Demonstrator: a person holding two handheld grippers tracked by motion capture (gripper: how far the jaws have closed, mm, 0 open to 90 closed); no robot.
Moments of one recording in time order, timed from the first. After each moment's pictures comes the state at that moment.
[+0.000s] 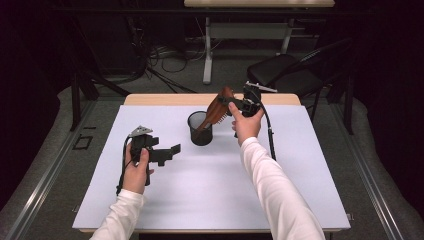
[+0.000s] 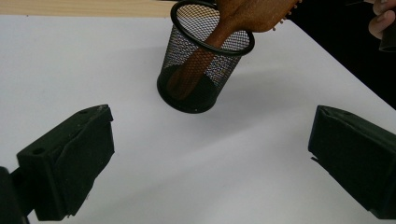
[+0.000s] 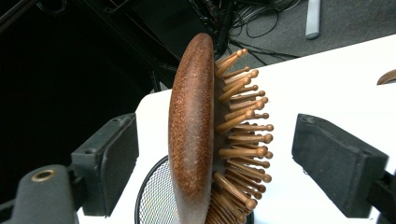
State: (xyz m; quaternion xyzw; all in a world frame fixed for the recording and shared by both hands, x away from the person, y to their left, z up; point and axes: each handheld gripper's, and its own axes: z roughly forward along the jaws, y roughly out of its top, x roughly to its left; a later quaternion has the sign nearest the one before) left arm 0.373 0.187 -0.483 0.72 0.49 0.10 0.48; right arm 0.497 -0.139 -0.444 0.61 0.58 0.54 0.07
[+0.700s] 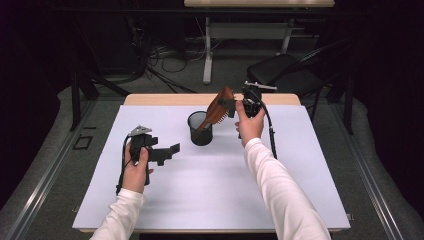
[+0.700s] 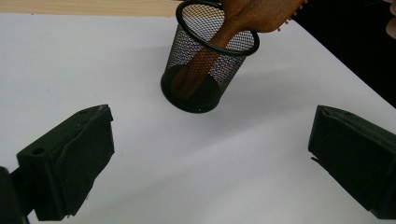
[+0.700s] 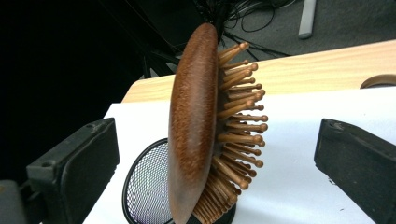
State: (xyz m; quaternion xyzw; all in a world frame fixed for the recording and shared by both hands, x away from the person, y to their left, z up) left arm 0.374 0.189 -0.483 0.72 0.49 0.10 0.48; right arm 0.492 -0.141 -0.437 0.59 0.62 0.51 0.09
